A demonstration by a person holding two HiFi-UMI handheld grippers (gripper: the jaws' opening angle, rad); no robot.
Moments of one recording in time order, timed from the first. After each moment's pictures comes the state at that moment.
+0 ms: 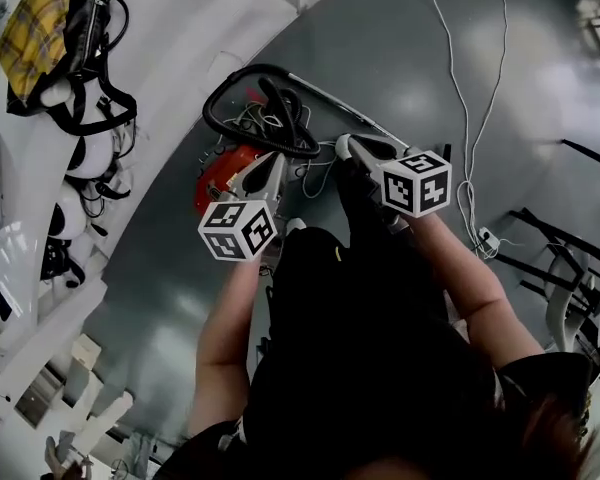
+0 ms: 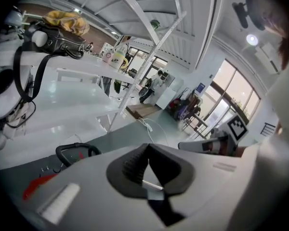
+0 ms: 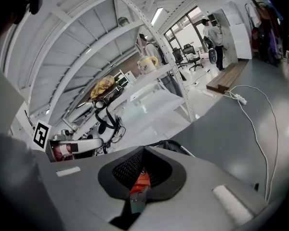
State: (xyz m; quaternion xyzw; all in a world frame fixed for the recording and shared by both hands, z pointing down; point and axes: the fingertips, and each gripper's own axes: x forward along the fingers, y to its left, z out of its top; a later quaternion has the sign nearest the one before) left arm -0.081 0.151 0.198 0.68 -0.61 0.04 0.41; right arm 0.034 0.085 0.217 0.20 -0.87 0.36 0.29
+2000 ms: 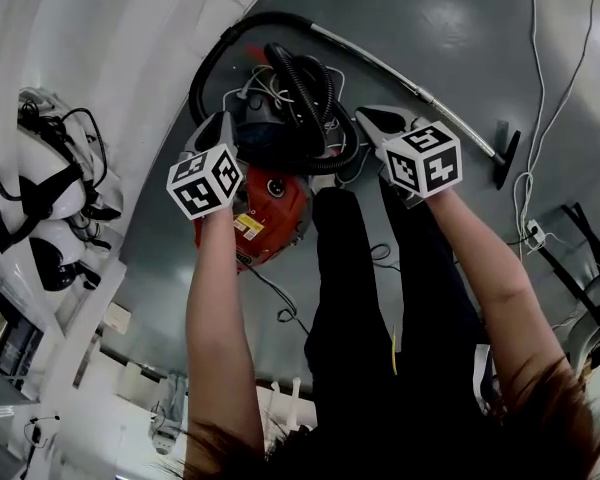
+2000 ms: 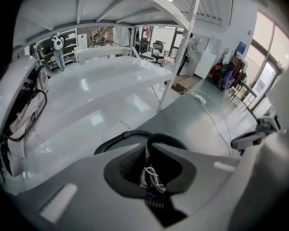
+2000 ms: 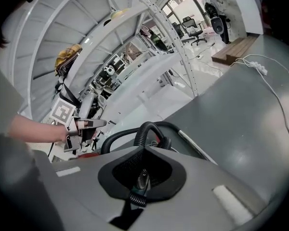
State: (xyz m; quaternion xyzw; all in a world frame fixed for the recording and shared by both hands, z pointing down) left arm -0.293 0.059 0.539 0.51 -0.69 0.26 0.45; right arm -0.060 -0.009 0.549 0.14 -0.83 0.40 0.36
